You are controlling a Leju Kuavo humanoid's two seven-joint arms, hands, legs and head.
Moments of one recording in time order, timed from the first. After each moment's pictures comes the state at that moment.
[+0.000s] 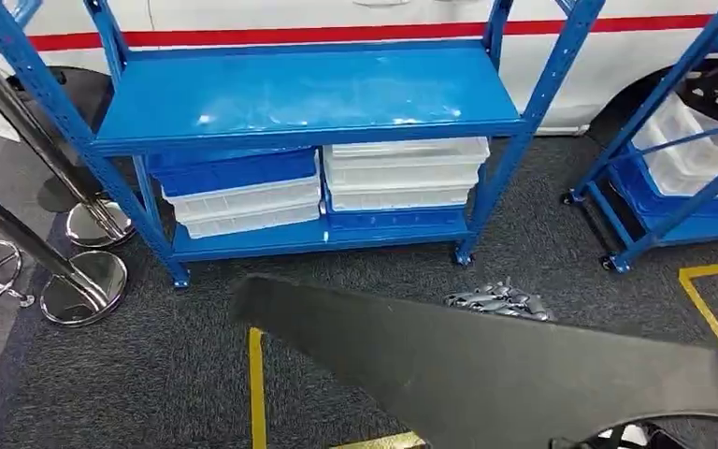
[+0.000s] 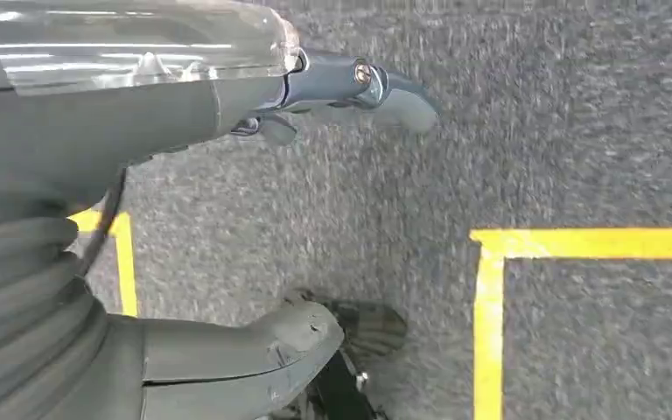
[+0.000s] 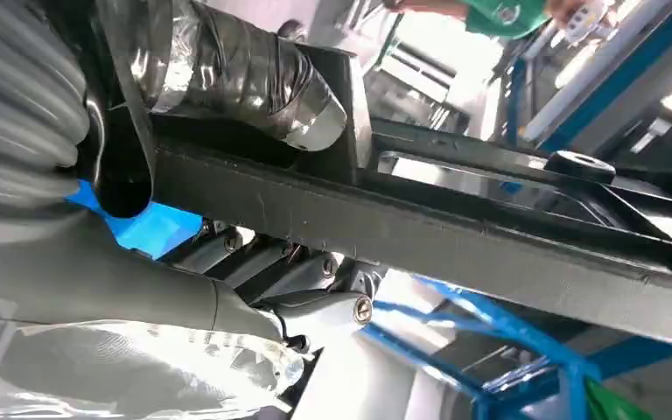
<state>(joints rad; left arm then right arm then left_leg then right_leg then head) -0.07 -0.02 1.29 -0.21 -1.10 0.02 -0.27 -0.09 -0.29 0.34 -2.15 -0.11 0.30 -0.61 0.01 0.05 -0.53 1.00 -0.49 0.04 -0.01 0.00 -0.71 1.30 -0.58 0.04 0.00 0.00</state>
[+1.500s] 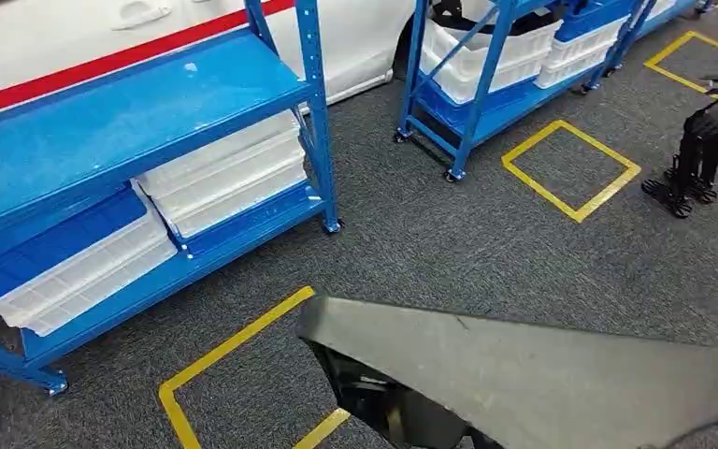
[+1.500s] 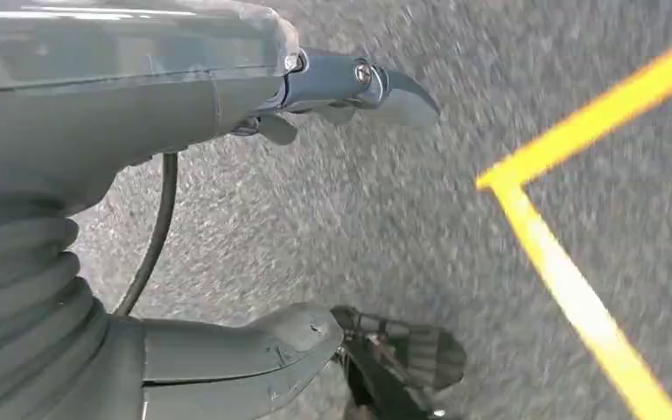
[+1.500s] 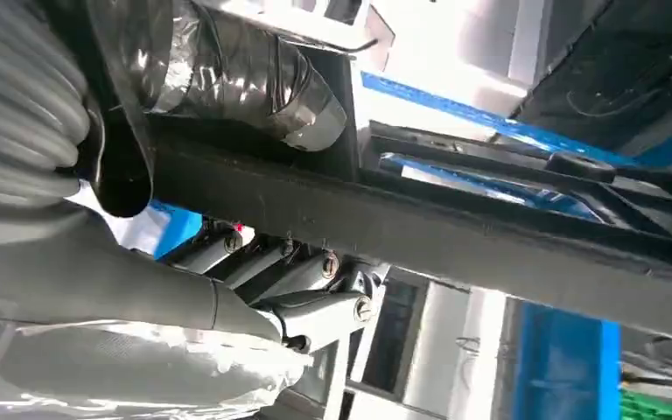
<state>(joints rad) -0.06 -0.03 1.29 -0.21 -1.18 0.09 -0.14 0.11 -0.26 0.34 -2.20 -0.21 0.36 -0.61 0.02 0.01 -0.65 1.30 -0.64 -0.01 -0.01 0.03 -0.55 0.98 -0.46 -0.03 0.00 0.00</state>
